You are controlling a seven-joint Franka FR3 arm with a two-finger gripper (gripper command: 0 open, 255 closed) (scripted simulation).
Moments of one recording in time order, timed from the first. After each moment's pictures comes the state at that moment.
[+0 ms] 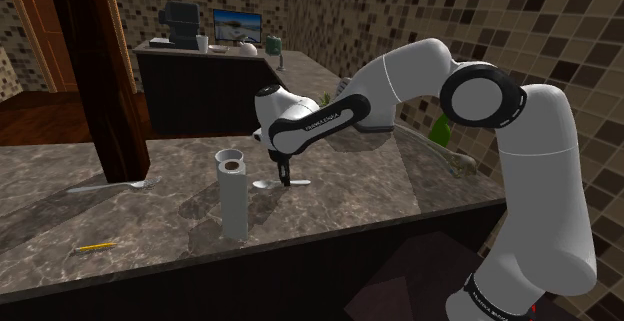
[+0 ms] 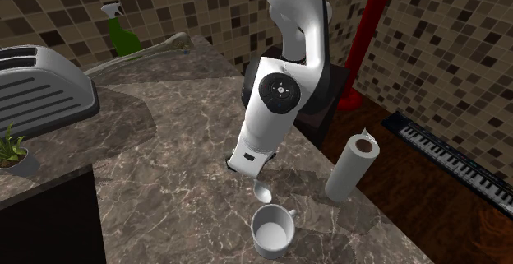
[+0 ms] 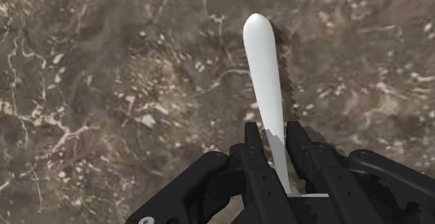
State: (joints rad) arm 0.19 0.52 0.14 -1.69 -0.34 2.06 -0.43
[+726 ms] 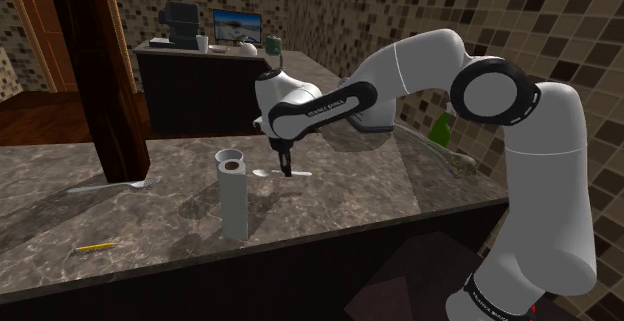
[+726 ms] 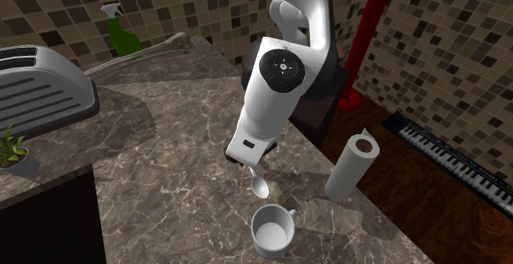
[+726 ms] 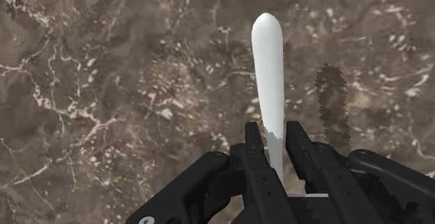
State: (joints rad) arm 0.19 0.47 0.15 -1.66 -0.32 1.98 -0.45
